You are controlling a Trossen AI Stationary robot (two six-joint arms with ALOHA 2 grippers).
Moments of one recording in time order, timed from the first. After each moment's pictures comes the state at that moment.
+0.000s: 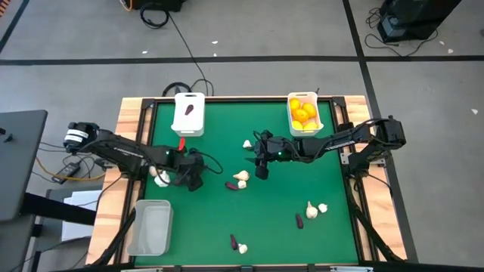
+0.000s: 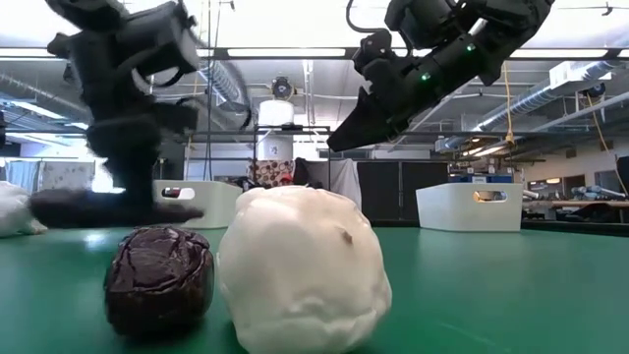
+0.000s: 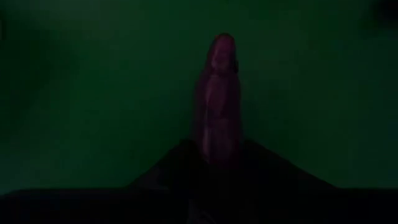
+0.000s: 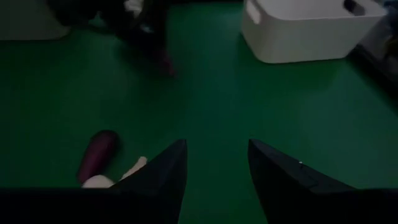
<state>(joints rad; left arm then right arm) -0.09 1.31 0.64 -0.56 -0.23 -0.56 -0.04 1.60 0.82 0.23 0.14 0.05</state>
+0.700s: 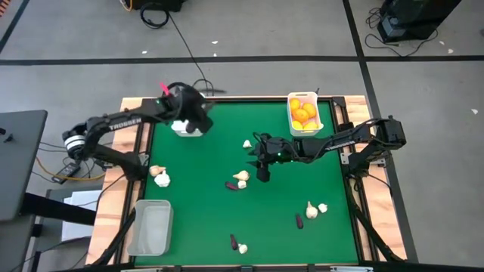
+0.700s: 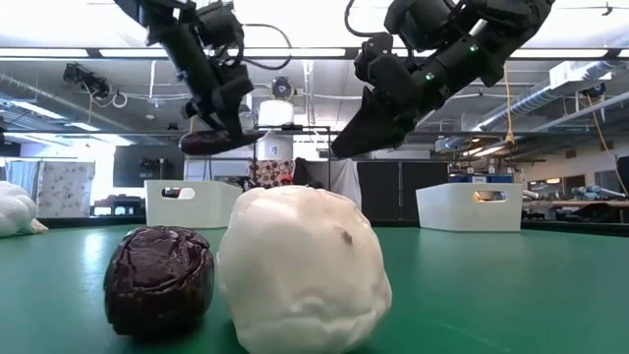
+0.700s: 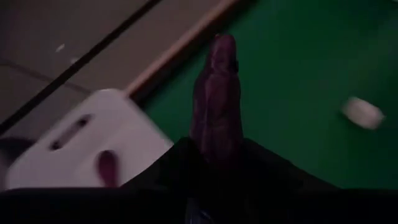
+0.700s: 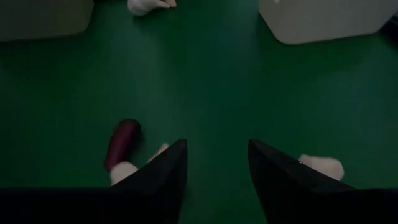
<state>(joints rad) 0.56 1.31 1.01 -0.54 -0.21 -0.11 -0.03 1.60 0.82 0.18 0.09 0.13</state>
